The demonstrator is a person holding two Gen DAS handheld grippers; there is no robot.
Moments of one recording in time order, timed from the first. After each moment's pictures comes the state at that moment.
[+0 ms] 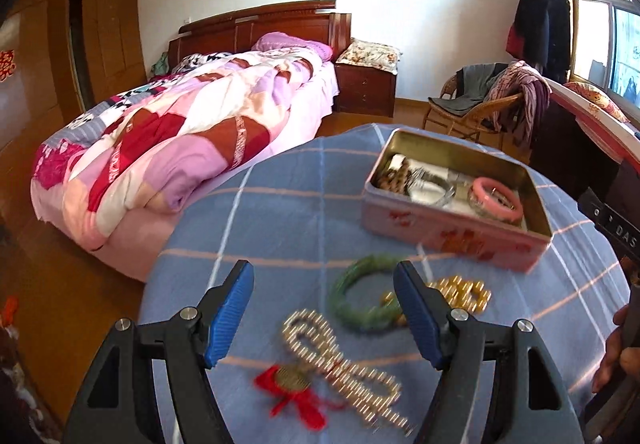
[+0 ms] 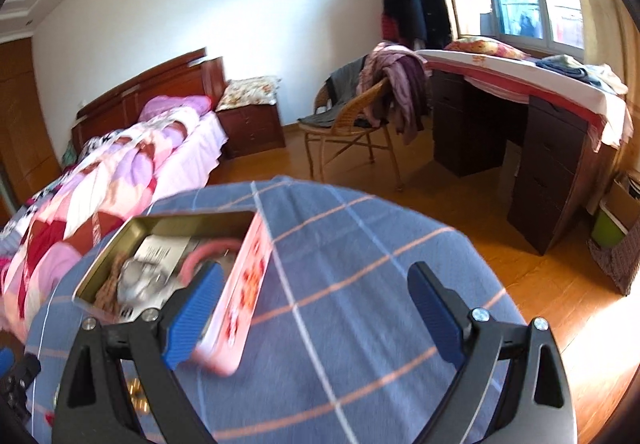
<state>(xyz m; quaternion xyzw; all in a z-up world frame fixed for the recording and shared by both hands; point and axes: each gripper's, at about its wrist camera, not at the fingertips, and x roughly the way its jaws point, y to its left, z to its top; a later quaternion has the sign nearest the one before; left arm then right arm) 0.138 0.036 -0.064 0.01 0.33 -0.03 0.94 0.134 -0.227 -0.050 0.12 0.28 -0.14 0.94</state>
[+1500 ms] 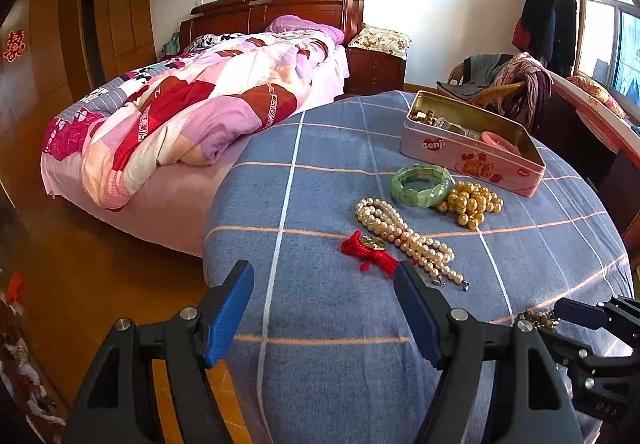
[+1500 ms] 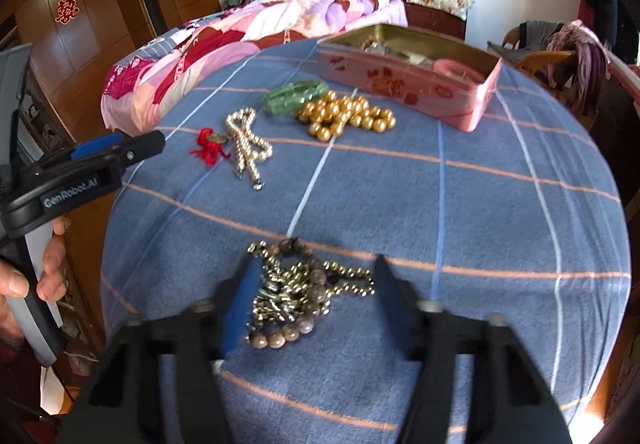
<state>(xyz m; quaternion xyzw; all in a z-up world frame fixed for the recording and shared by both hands) 0.060 0.095 -0.078 0.00 0.36 -0.03 0.93 0.033 -0.099 -0.095 0.00 0.44 0.17 0.88</state>
